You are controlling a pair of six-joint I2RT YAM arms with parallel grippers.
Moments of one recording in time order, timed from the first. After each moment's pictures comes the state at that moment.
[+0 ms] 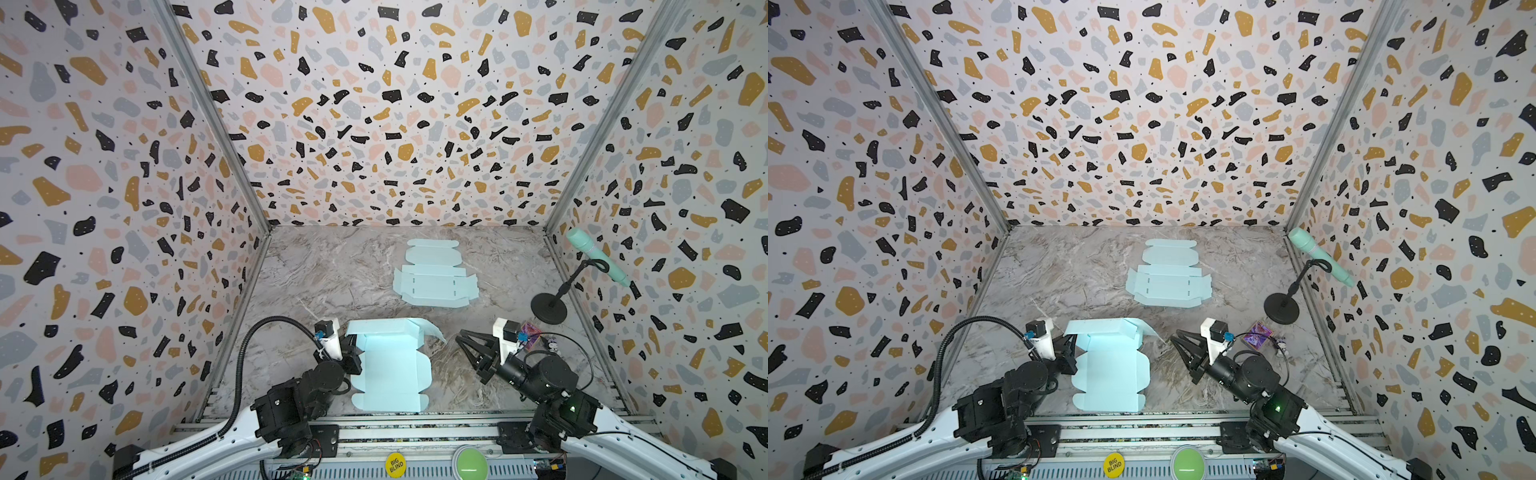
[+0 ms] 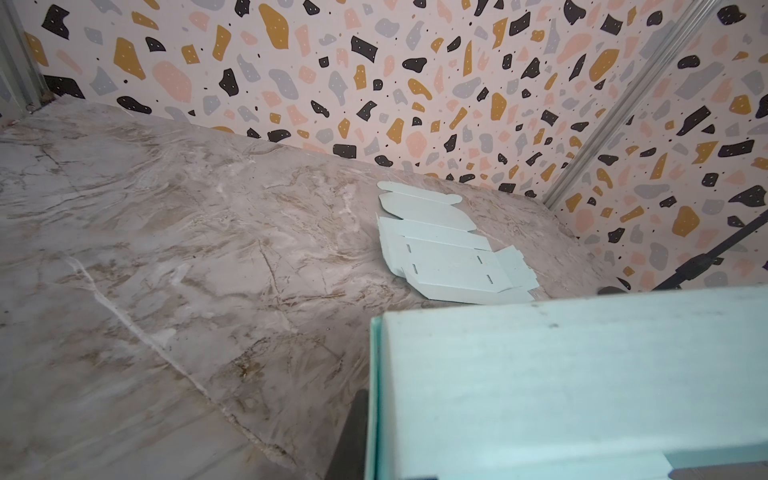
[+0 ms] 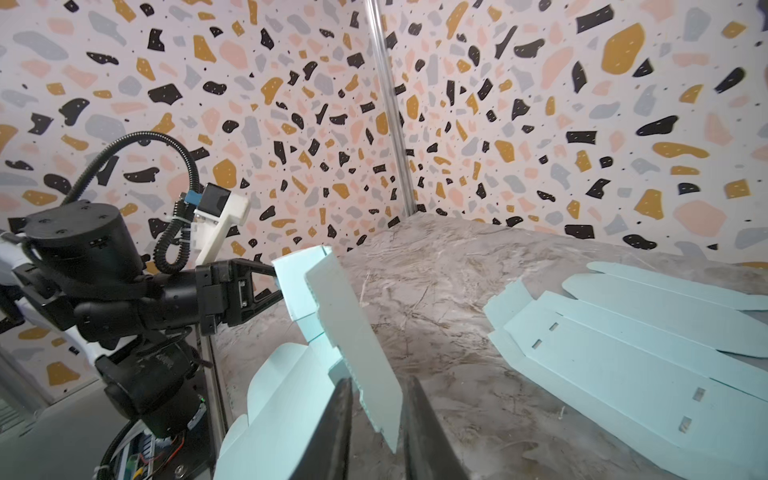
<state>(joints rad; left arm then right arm) -1.09 0.45 0.32 -0.23 -0.75 -0.59 0.96 0.33 0.23 0.16 0.03 0.25</state>
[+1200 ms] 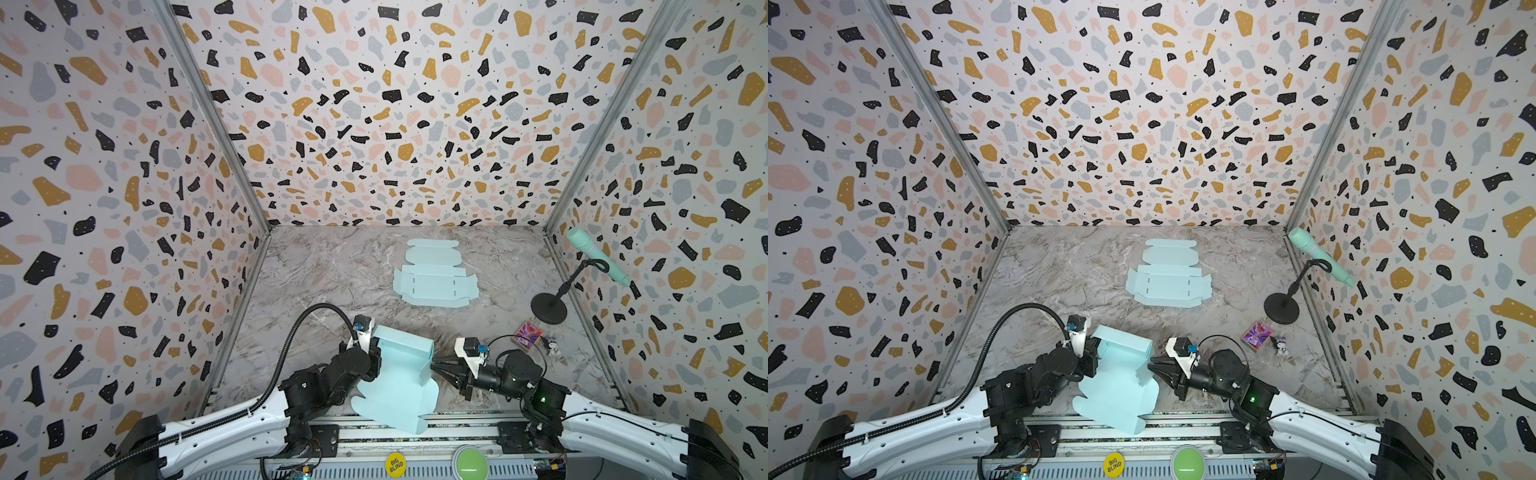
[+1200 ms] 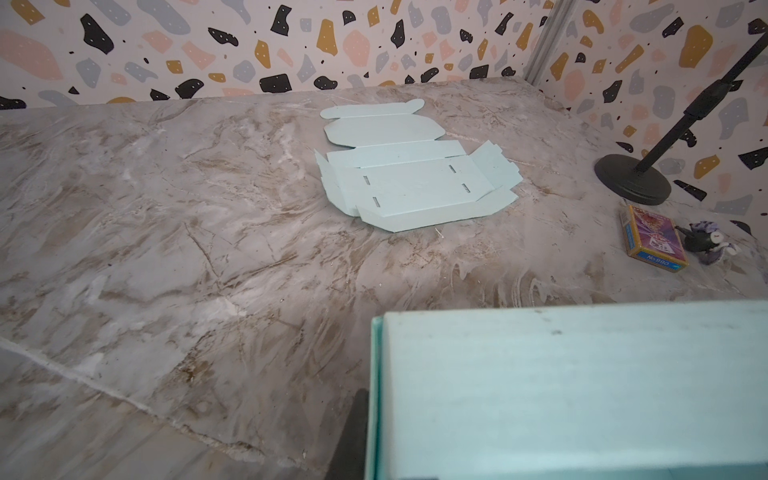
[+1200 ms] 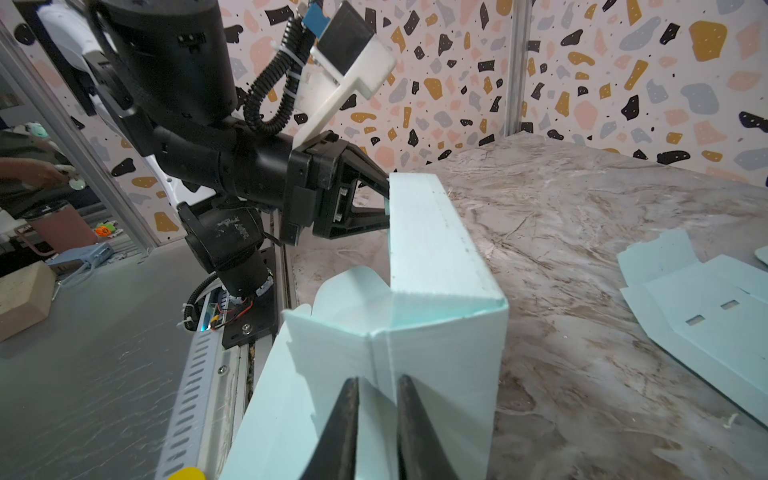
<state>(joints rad) -1.09 0.76 0.41 -0.16 -0.55 -0.46 1.02 0.69 0.16 0.42 -0.27 0.14</state>
